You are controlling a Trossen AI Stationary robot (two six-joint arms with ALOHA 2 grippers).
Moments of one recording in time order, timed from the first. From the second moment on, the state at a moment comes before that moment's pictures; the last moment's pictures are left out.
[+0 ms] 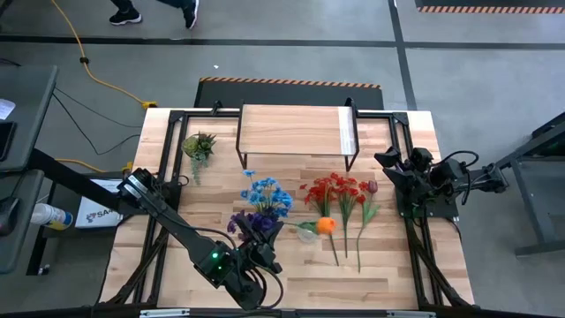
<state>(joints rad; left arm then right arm) -0.71 1.88 1.58 -0.56 -1.42 -0.31 0.17 0.01 0.08 0.47 0.28 0.47</state>
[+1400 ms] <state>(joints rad) -0.71 2.00 1.58 -0.84 -1.58 -0.90 0.17 0.01 0.08 0.45 0.28 0.50</state>
